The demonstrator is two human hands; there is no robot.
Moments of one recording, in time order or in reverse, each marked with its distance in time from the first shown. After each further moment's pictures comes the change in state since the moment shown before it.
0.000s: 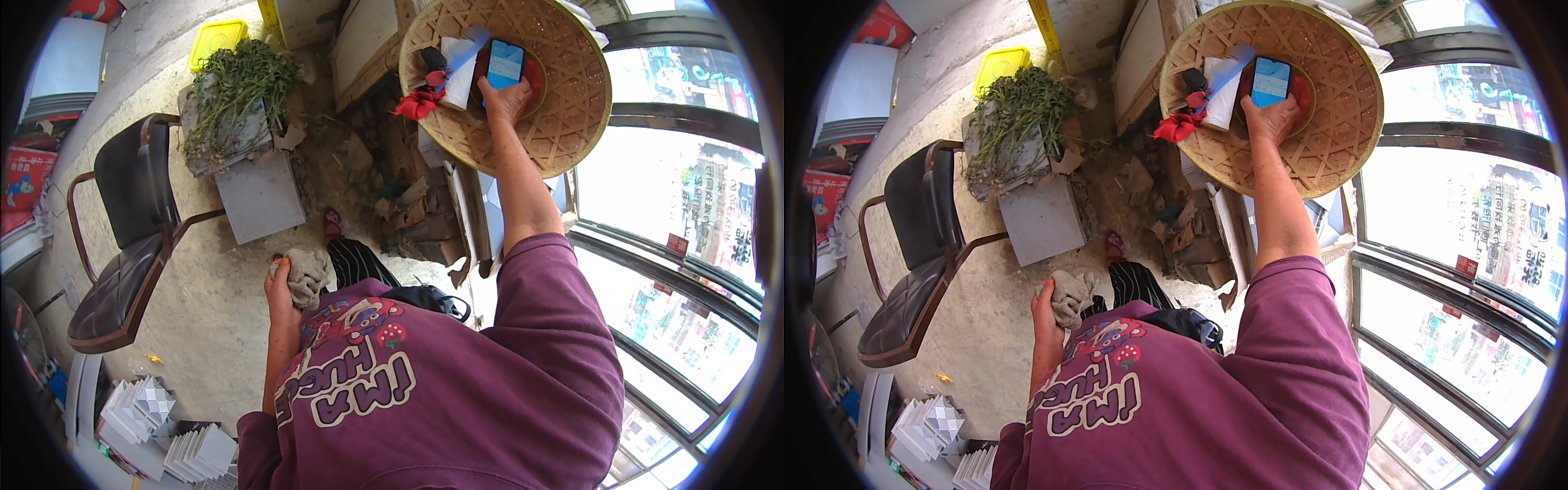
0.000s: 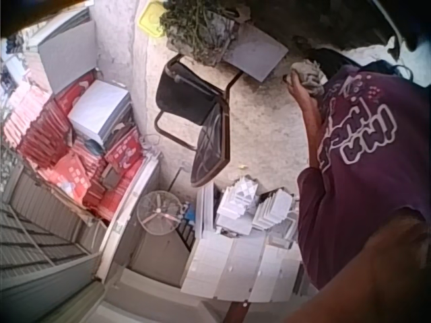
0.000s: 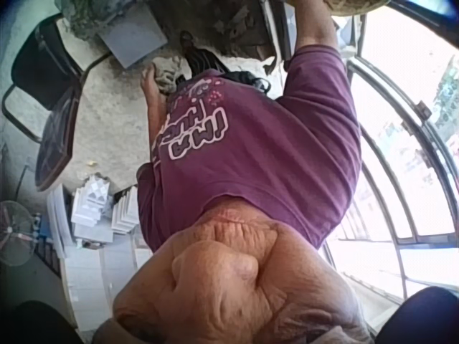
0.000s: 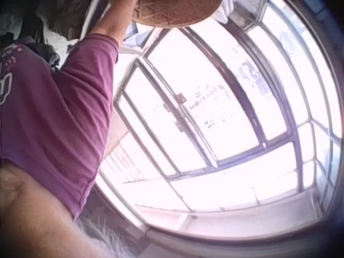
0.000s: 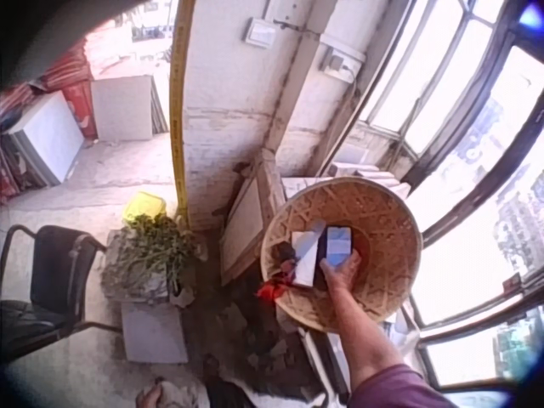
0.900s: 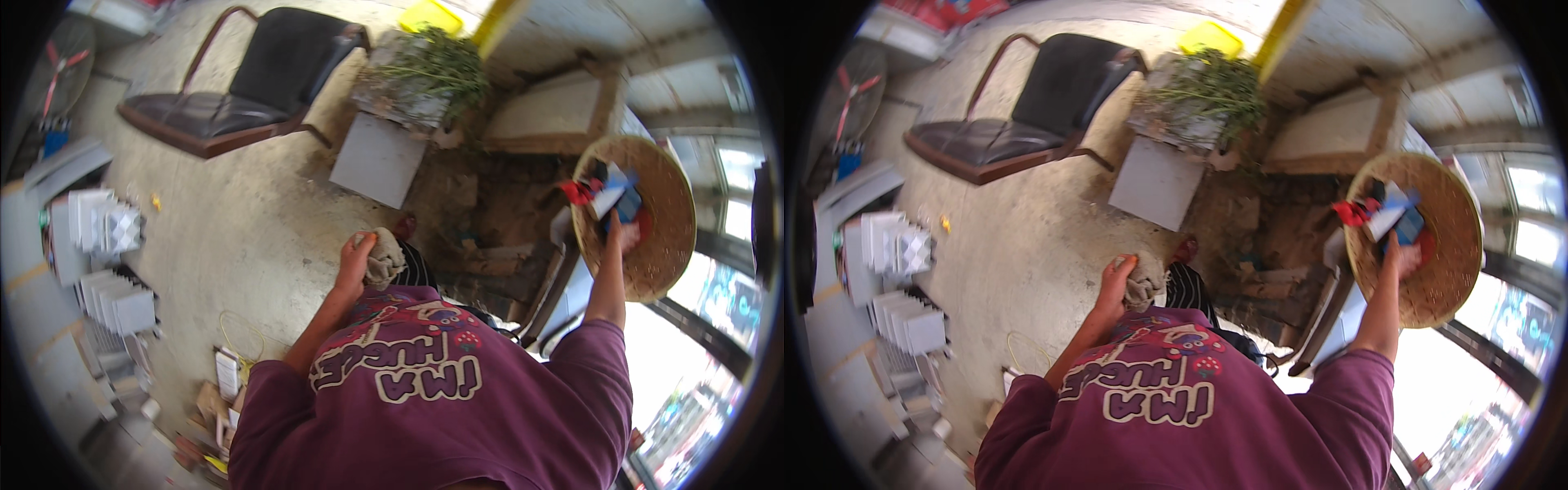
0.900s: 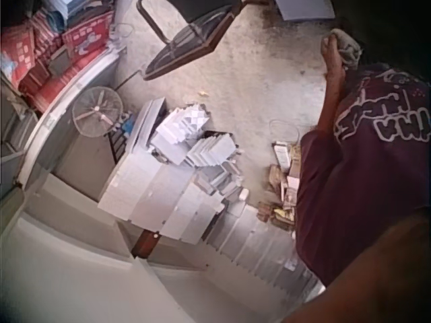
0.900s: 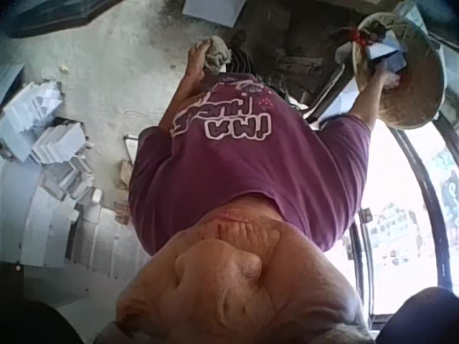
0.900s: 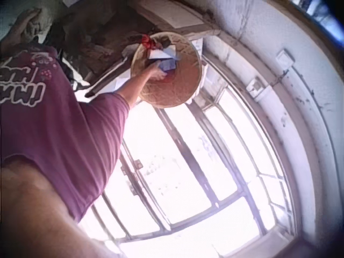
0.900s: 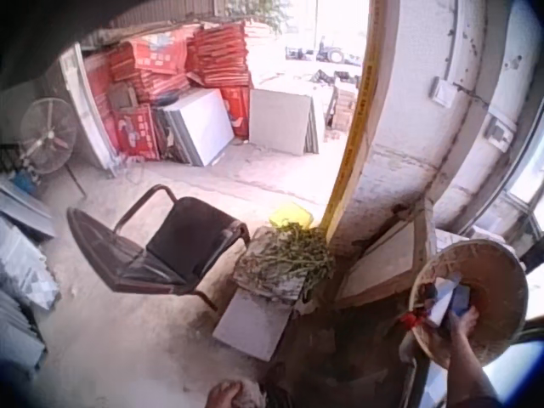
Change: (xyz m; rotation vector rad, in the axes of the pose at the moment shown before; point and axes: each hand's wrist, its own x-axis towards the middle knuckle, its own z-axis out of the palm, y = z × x) left_hand -0.030 -0.032 -0.075 -0.204 0.146 0.175; right_hand 0.033 0.043 0.021 -0.613 -0.071 -0.131
